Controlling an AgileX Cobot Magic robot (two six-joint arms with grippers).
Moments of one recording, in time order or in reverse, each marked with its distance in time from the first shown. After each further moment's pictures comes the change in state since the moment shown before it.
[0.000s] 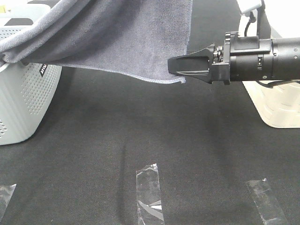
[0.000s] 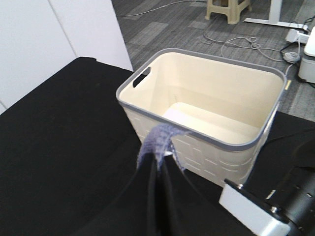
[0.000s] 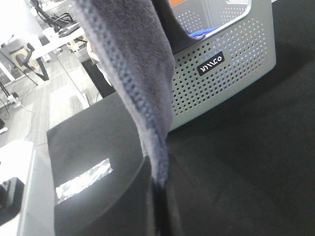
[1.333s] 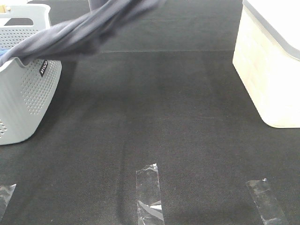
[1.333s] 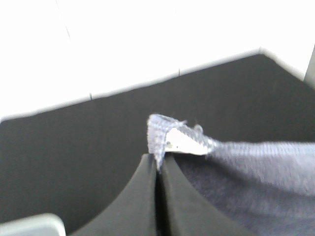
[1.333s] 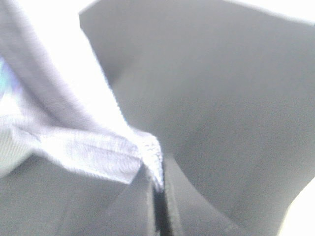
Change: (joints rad) left arm 0.256 0.084 -0.106 0.470 -0.023 -0.501; right arm 0.000 0.001 -1.248 -1.251 0.014 1.473
